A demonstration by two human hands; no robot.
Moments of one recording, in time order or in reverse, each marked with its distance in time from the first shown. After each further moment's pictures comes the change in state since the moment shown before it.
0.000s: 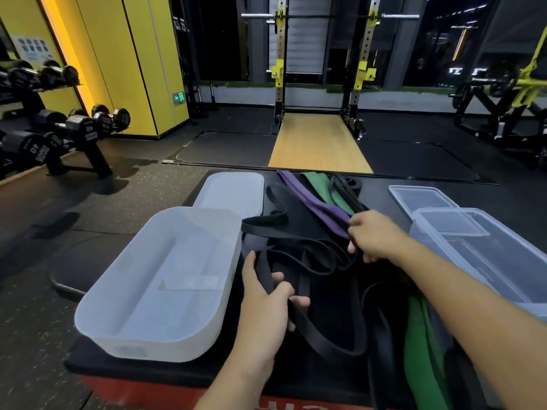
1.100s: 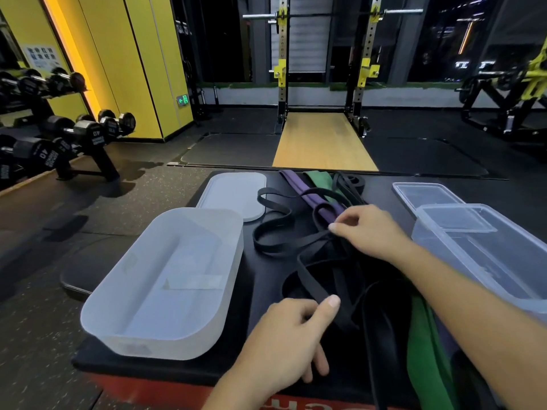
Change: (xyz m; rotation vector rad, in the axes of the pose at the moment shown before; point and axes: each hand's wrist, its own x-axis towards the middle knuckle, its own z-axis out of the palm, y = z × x) left_hand -0.032 0.017 -0.001 0.702 -0.375 0.050; right_hand -0.008 -0.002 0.003 0.083 0.083 -0.209
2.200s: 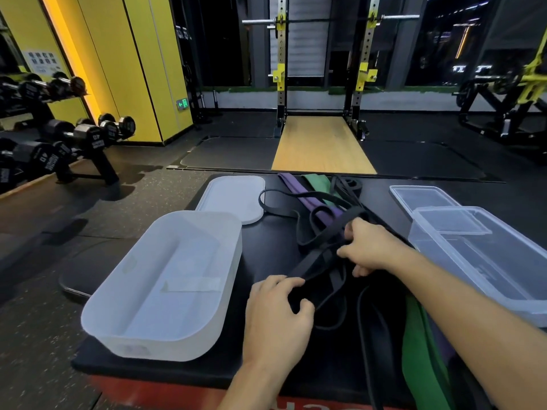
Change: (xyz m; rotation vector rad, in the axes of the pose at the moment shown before) left_hand 0.036 -0.029 0.019 0.168 0.504 0.099; right_hand -0.004 0.004 0.005 -0.124 -0.218 0.218
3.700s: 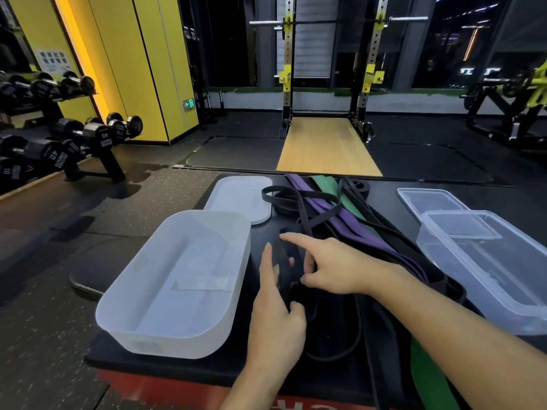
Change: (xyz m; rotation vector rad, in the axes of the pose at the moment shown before) left_hand -0.005 0.000 -0.016 -0.408 -0.011 -0.112; right_hand -0.023 -0.043 0.035 -0.120 -0.208 -0.610
